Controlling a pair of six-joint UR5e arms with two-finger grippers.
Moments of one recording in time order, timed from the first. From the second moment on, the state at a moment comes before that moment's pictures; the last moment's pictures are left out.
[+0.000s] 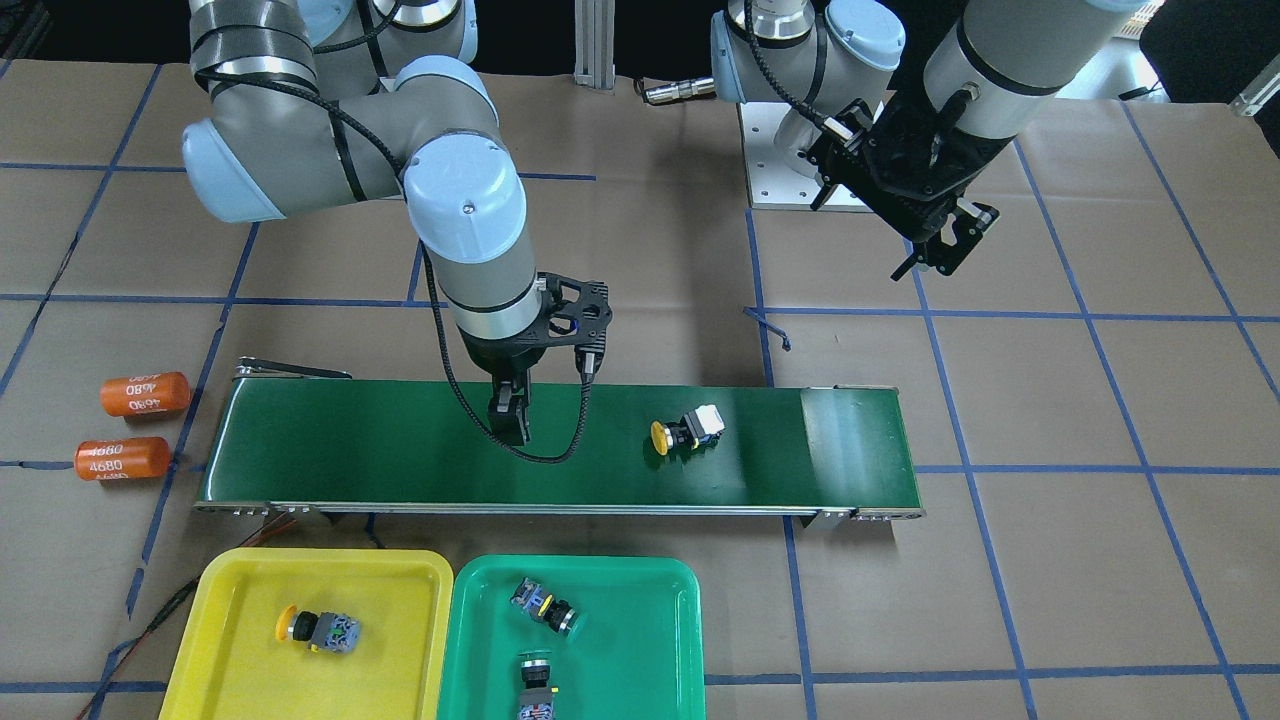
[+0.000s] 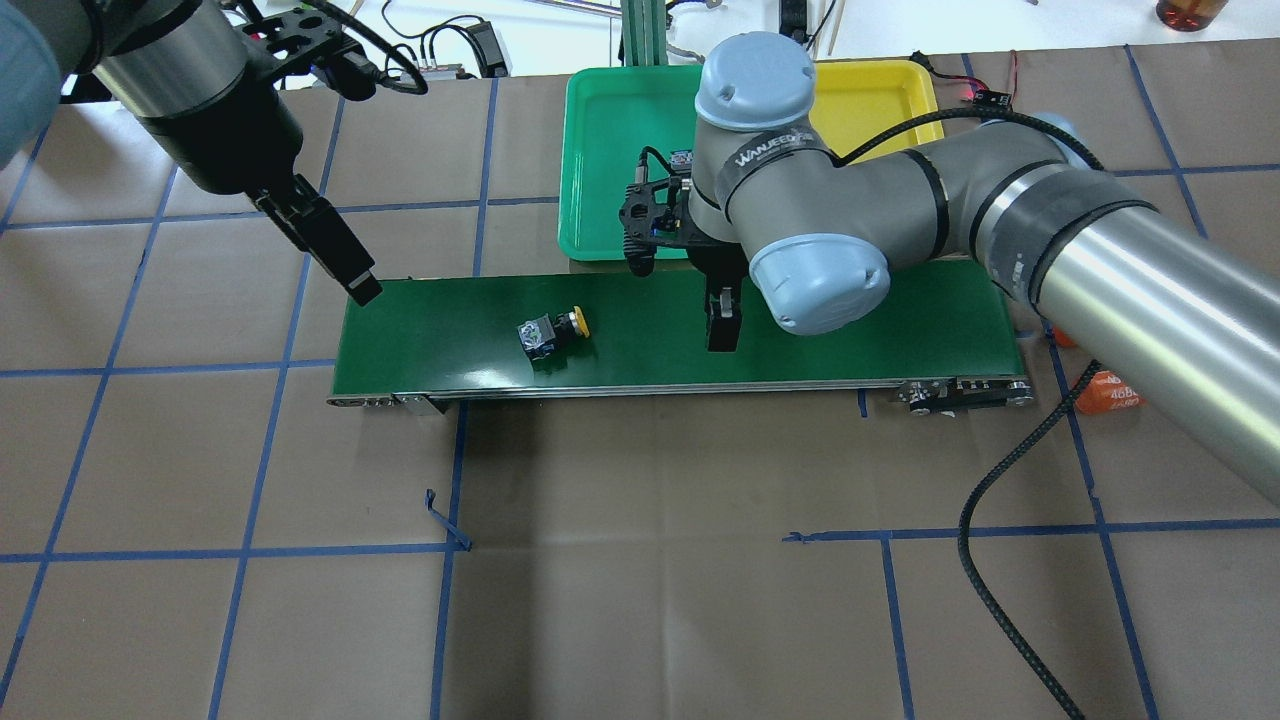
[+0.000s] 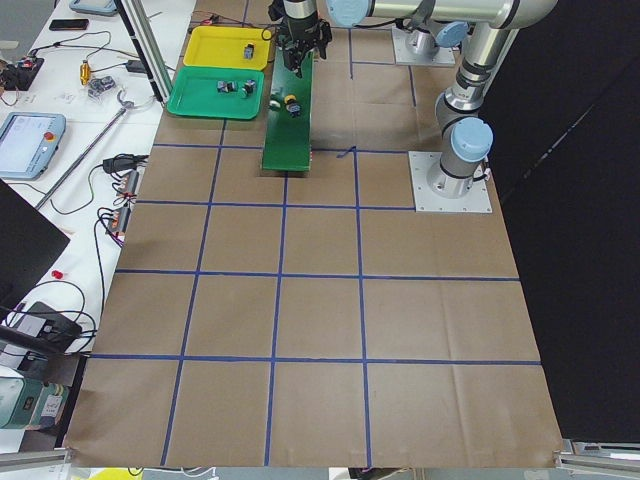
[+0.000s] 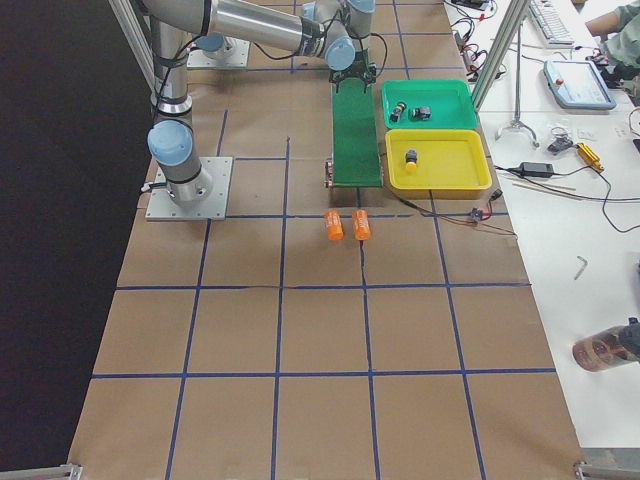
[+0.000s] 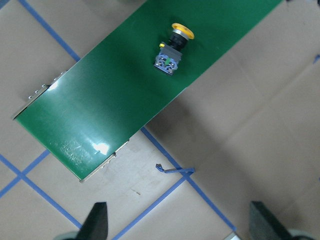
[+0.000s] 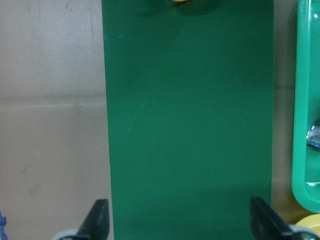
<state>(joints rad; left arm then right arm) -1.56 -1.60 -1.48 -1.74 1.49 0.66 1.88 -1.24 1.69 -2.07 -1.53 -1.20</state>
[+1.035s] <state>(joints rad) -1.58 -1.56 -1.49 -1.60 1.49 0.06 1.97 -1.17 1.69 -2.17 -1.53 -1.14</state>
